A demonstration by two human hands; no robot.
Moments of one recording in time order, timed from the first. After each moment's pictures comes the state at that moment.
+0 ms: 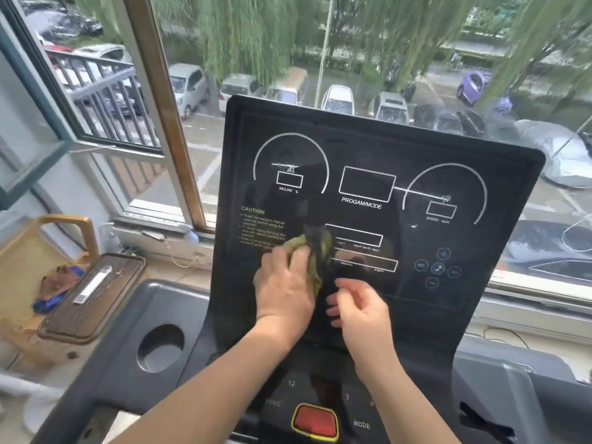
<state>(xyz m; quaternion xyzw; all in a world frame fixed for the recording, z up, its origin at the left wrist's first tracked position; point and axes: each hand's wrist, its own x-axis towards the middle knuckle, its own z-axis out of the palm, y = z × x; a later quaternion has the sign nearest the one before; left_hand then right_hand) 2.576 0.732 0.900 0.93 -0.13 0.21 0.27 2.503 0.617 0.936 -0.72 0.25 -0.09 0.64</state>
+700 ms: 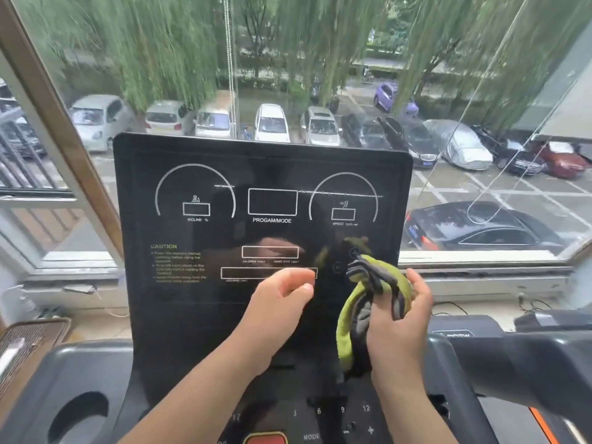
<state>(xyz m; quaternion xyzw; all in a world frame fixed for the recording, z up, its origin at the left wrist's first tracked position) 2.529 0.668 1.011 0.75 -0.09 -0.23 0.62 2.447 0.524 0.977 -0.63 0.33 -0.36 0.60</state>
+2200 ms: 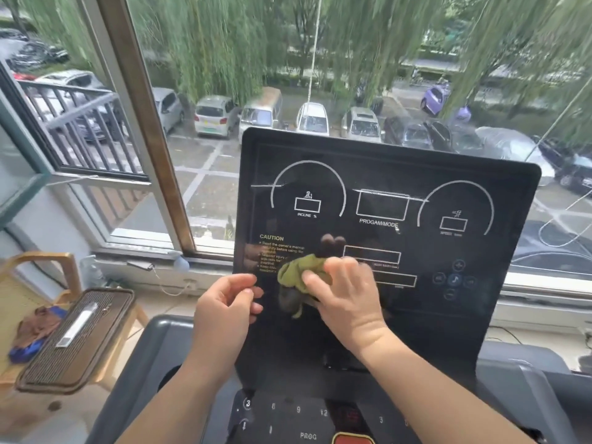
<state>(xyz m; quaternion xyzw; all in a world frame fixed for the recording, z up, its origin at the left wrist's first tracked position) 2.582 0.854 0.955 0.71 0.10 -0.01 0.69 2.590 0.637 0.915 -0.91 -0.13 -0.40 -0.06</state>
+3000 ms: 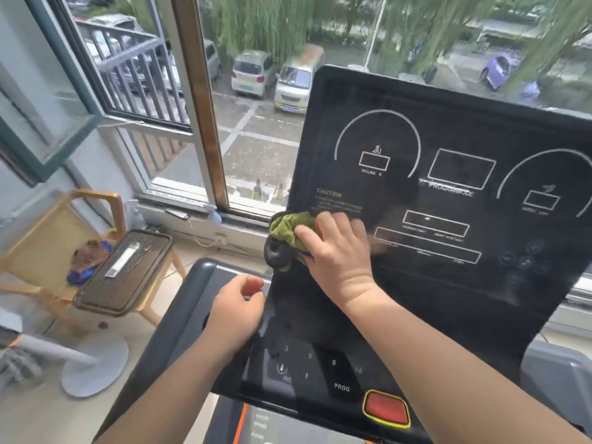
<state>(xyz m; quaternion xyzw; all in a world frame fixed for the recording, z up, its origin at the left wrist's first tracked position) 2.563 0.926 0.870 0.85 0.10 -0.08 0.51 2.612 0.729 0.914 -0.93 -0.16 -0.33 -0.01</state>
